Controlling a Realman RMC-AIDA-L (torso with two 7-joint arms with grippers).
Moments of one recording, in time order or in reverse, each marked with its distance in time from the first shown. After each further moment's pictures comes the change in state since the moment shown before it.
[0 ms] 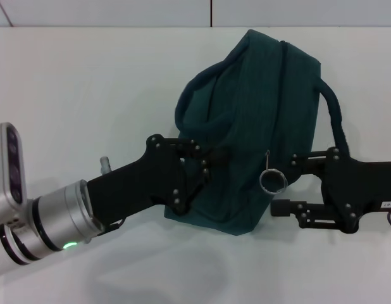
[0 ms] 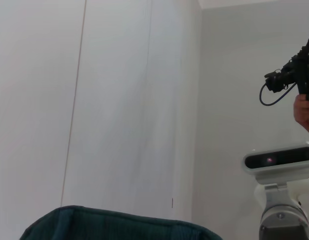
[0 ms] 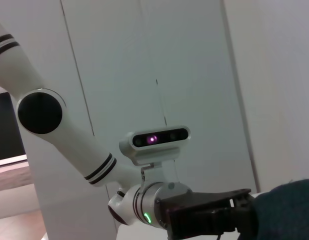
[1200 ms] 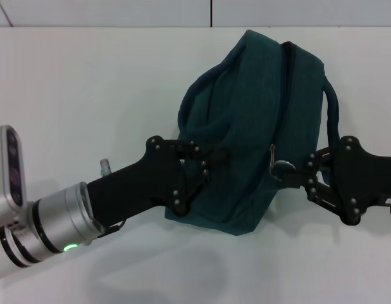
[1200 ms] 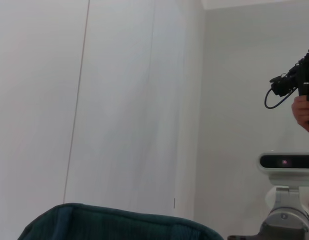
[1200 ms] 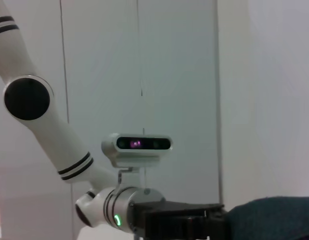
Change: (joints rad) left arm 0.005 -0.003 0.000 -0.006 -0.005 -0.001 0.003; right arm -0.050 0.029 0.098 -0.010 -0.027 0.004 -0.181
